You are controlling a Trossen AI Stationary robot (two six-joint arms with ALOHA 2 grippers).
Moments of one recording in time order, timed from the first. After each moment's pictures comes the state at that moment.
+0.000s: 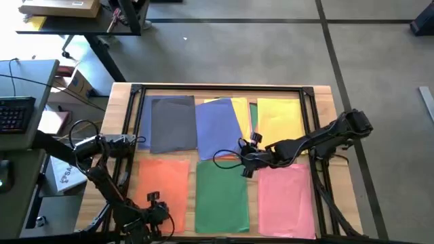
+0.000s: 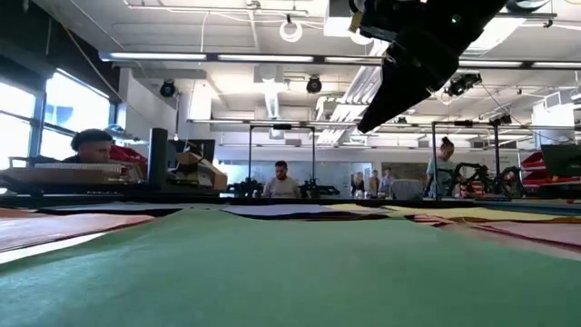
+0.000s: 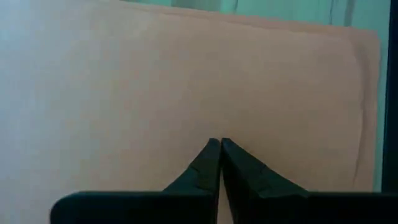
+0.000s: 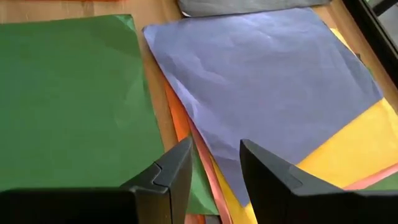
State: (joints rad) left arm -1.11 1.89 1.08 -0.60 -0.45 -1.22; right arm 0.30 1.57 0.98 -0.38 0.52 0.31
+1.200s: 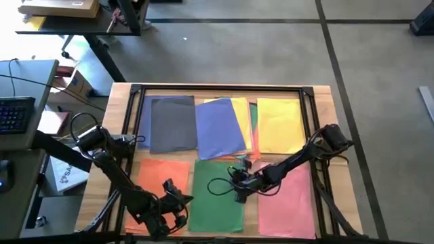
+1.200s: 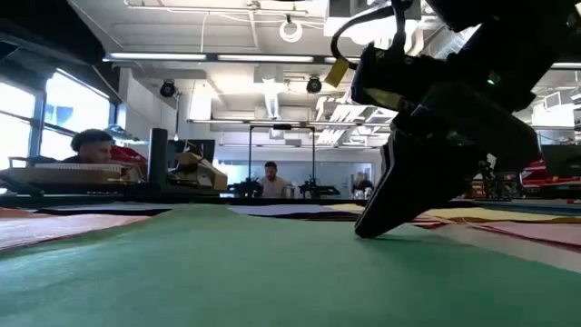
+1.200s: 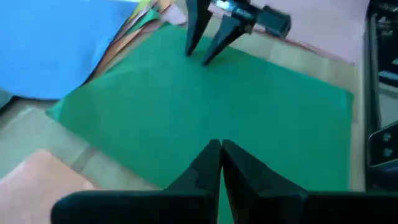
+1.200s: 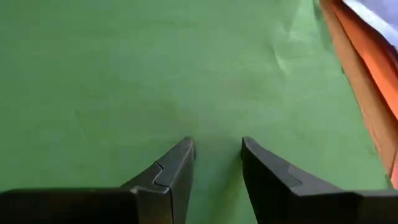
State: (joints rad) left arm -0.91 1.80 1.14 -0.47 -0.93 -1.17; right arm 0.48 1.95 0.98 -0.08 0.39 0.54
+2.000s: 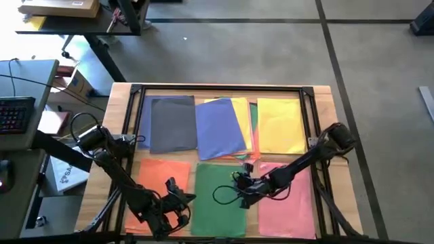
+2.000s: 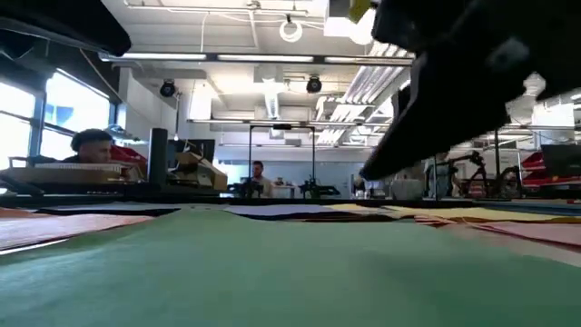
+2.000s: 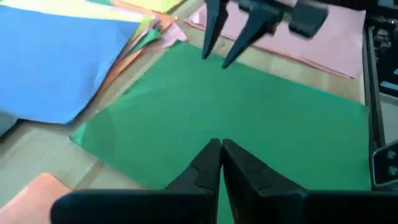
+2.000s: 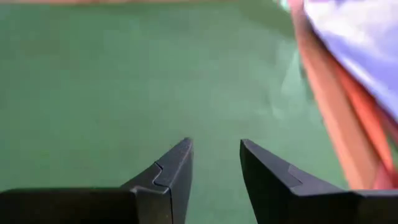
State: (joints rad) left arm -0.88 1.80 1.14 -0.44 -0.92 -1.09; right arm 0.54 1.82 0.98 -0.03 0.47 0.45
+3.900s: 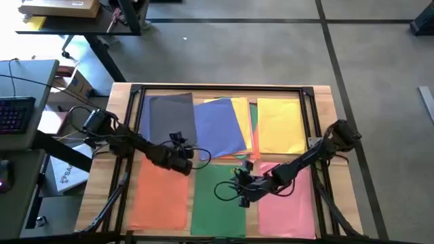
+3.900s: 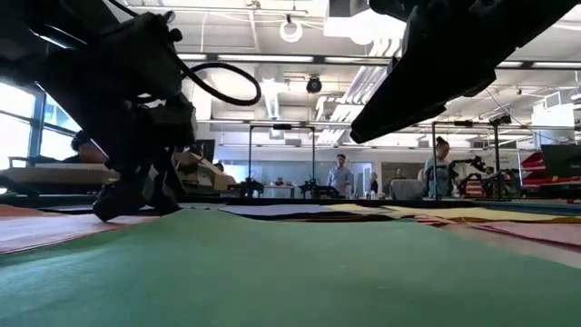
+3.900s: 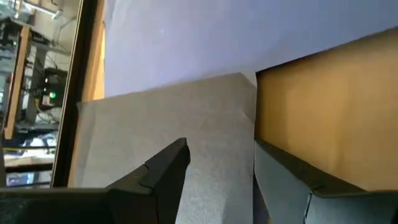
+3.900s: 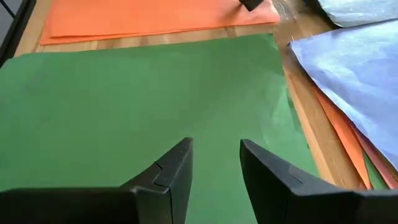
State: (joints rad) left arm -0.29 1.69 0.67 -0.34 -0.87 -0.23; right arm 0.53 1.77 0.98 -0.03 0.47 0.47
